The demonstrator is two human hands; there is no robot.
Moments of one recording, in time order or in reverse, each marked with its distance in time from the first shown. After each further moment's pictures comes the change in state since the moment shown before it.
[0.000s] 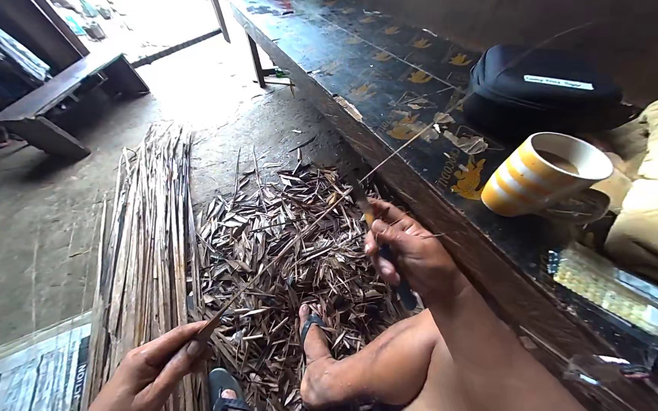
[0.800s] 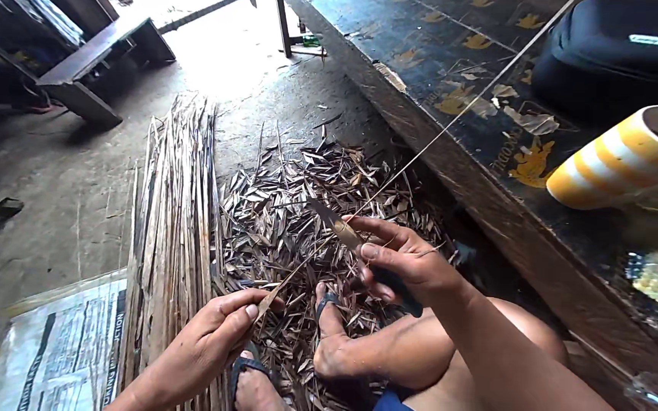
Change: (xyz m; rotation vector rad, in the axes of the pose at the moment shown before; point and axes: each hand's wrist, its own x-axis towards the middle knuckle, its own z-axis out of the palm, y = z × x) left_hand 0.024 0.030 0.031 -0.366 -0.179 -0.110; right_hand 0.002 0.037 0.030 -0.010 -0.260 0.121
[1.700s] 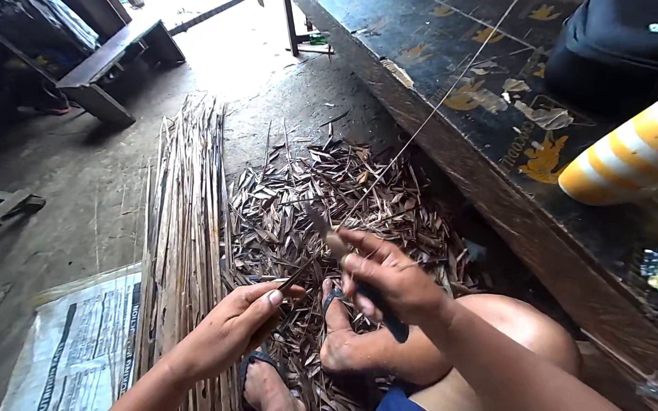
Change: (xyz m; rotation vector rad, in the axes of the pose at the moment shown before) left_hand 0.010 0.010 0.007 0.057 -0.076 -0.076; right_hand -0.002 0.024 0.031 0.062 0.053 0.098
